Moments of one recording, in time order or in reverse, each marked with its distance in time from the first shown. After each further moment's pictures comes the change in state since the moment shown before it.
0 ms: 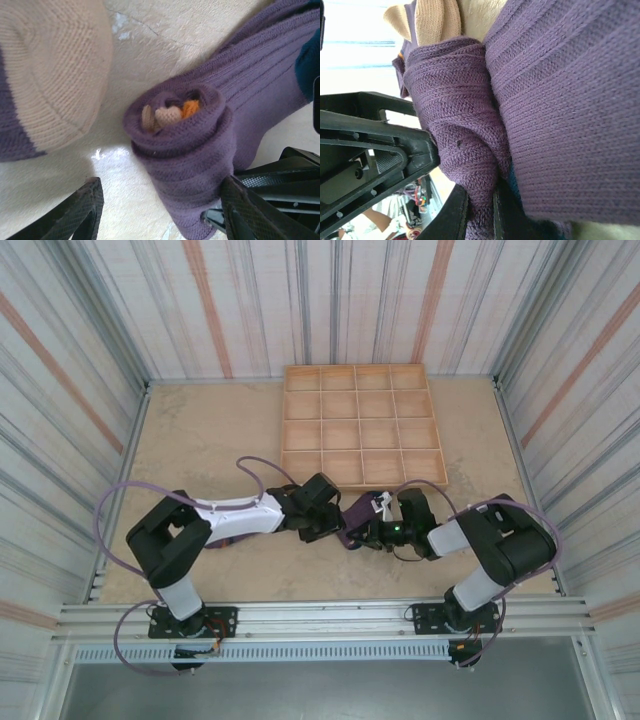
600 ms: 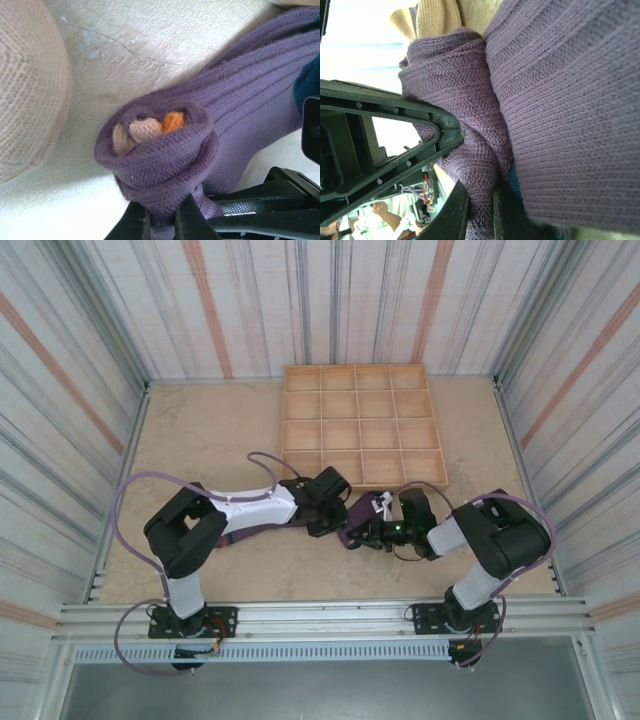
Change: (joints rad) left arm 0.000 0.098 0.133 -0.089 0.003 -0.040; right arm -0.020 0.026 -0.007 0.052 -0.026 0.023
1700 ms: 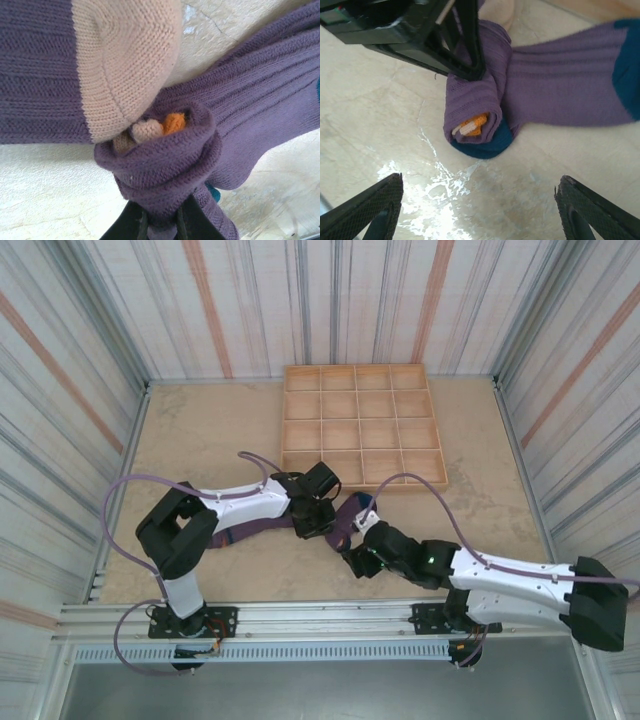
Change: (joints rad) left arm 0.056 -0.038 0.003 -0.178 0.070 0.000; right arm 0.727 -0.637 0.210 -0.962 1.114 -0.530
